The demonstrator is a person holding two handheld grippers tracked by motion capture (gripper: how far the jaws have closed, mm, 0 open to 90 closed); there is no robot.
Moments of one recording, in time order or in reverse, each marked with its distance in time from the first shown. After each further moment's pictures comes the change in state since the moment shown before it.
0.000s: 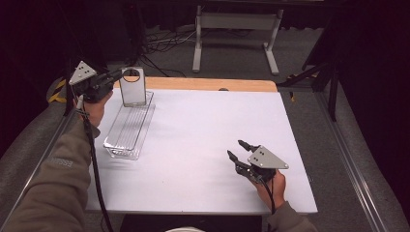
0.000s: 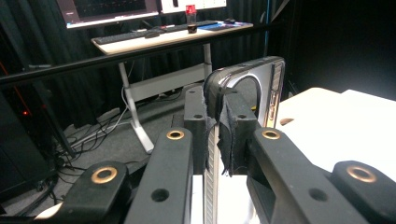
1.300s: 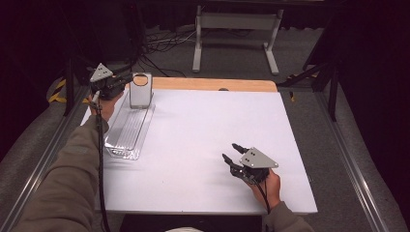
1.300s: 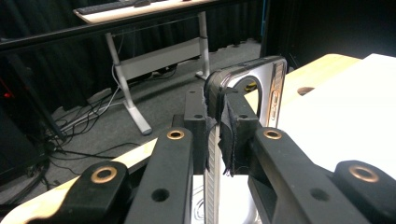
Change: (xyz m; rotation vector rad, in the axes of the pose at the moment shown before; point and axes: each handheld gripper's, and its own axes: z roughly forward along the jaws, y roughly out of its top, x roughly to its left) left arm 0.024 -0.039 0.057 0.088 -0.032 0.009; right arm 0.009 -0.006 0.014 0.066 0.035 -0.023
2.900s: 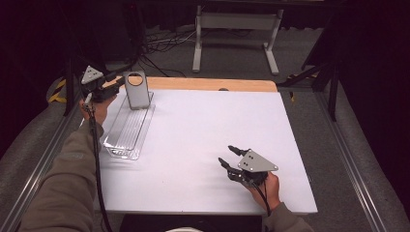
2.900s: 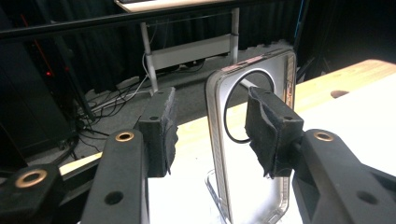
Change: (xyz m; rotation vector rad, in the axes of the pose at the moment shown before) left arm 0.008 -0.007 -0.025 0.021 0.135 -0.075; right arm 0.008 0.006 -0.005 -0.042 0.063 -0.037
